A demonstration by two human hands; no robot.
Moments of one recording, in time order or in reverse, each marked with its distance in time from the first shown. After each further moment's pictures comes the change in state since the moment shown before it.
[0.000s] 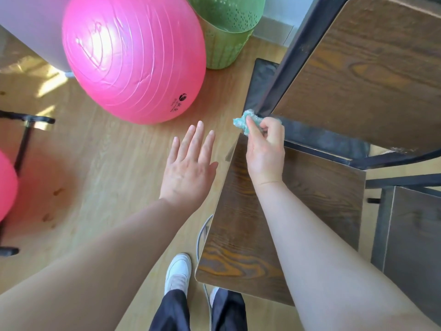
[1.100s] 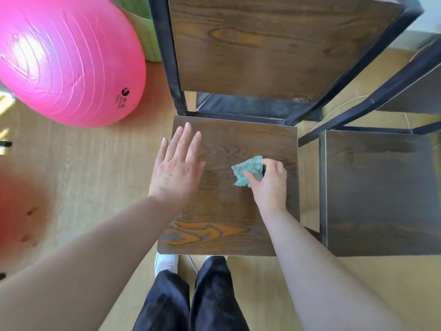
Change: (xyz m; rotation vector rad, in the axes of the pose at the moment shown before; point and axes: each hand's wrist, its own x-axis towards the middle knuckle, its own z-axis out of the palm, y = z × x) left_hand -0.045 0.113 0.000 -0.012 -0.087 0.163; right_hand -0.130 0.153 -0.117 -0.138 -0.131 0.416
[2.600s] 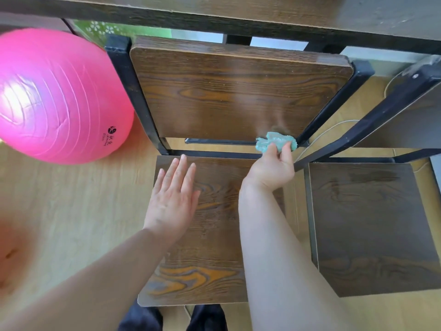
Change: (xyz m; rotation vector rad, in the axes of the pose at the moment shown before) left_hand 0.042 0.027 0.007 0.032 0.018 0.022; right_hand 0.109 -0.093 -0.049 1.192 0.722 0.520
